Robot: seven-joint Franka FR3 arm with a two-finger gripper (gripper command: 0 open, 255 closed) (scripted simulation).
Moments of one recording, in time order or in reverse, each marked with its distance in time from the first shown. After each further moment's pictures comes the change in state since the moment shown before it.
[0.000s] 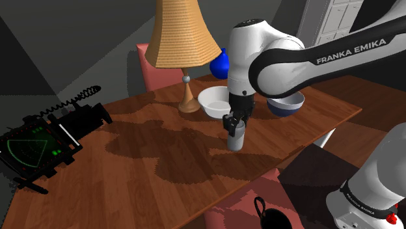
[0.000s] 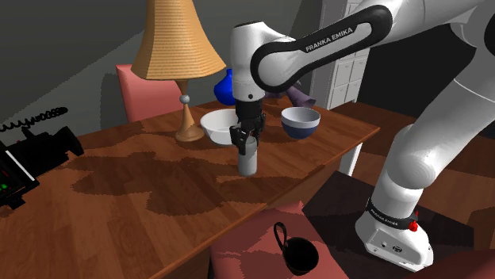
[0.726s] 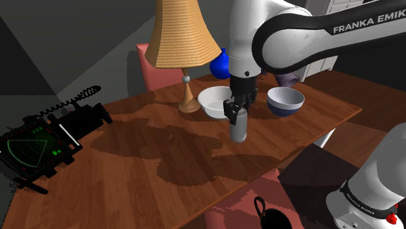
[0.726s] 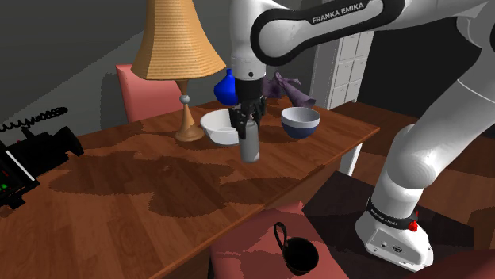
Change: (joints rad) arm -0.003 -0.032 -0.019 0.114 -0.001 -0.146 -0.006
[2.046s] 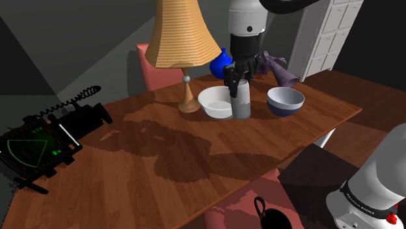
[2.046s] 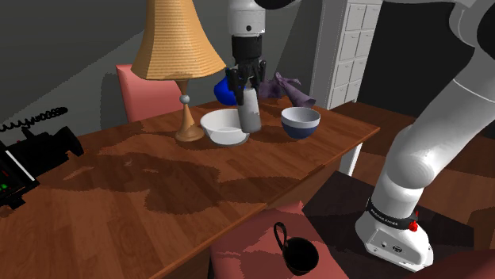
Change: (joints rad) arm -0.022 0.039 -0.029 0.280 -0.030 -0.245 -0.010
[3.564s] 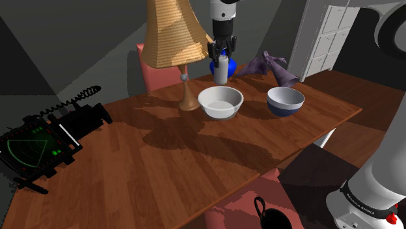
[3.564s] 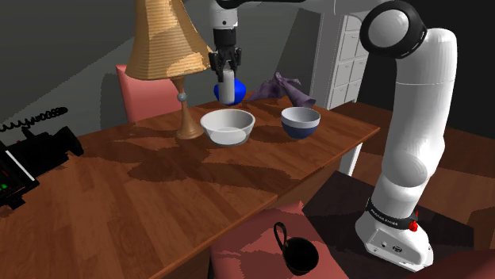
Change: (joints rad) arm -0.102 0.539 -0.094 0.599 -0.186 -0.086 -0.180
